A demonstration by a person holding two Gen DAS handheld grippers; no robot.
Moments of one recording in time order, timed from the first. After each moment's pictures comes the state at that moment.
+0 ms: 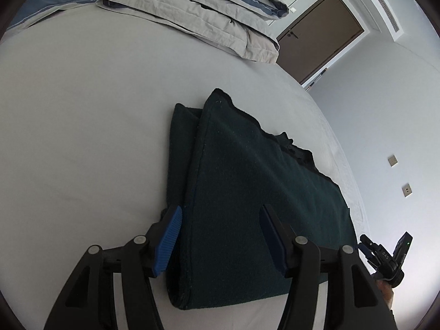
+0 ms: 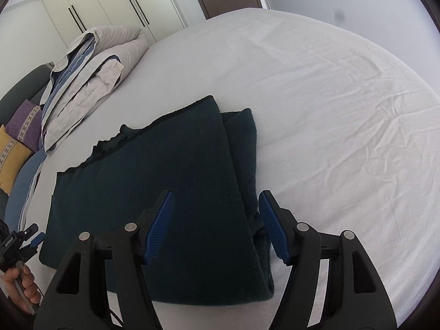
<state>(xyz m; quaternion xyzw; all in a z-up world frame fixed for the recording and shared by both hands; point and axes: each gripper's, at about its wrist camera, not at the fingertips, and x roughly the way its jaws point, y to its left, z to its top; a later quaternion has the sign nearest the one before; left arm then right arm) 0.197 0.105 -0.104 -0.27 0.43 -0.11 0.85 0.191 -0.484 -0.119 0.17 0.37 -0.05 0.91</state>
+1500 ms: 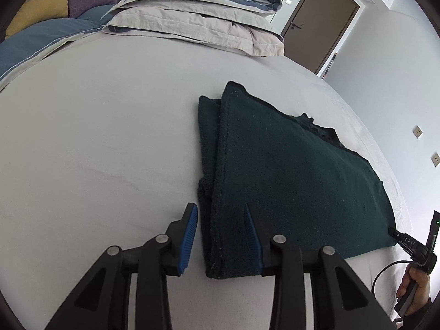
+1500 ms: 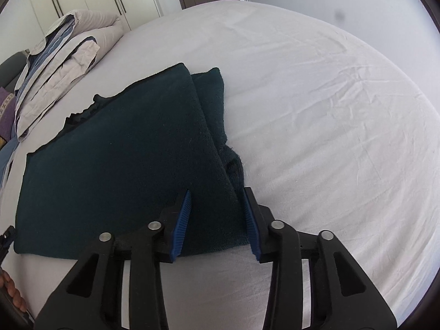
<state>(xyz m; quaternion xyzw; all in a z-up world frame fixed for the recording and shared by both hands) 0.168 0.090 -0.113 -0.17 0.43 -0.06 0.88 0.117 -0.485 -0.131 0.12 0.42 -0.11 0.89</state>
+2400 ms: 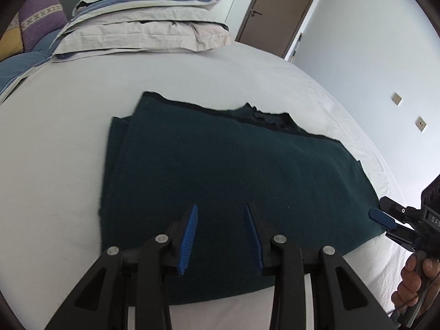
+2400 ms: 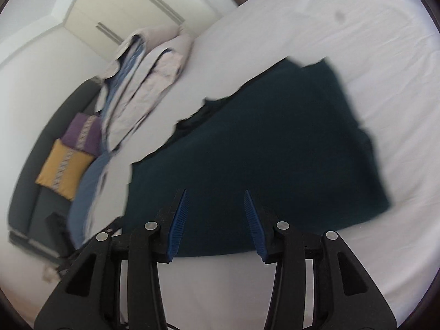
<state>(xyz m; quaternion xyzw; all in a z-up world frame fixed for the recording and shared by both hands) 0.197 -0.006 -0.094 -0.10 0.44 -0.13 0.88 0.153 -0.408 -0.122 0.33 0.40 0.16 0.84</state>
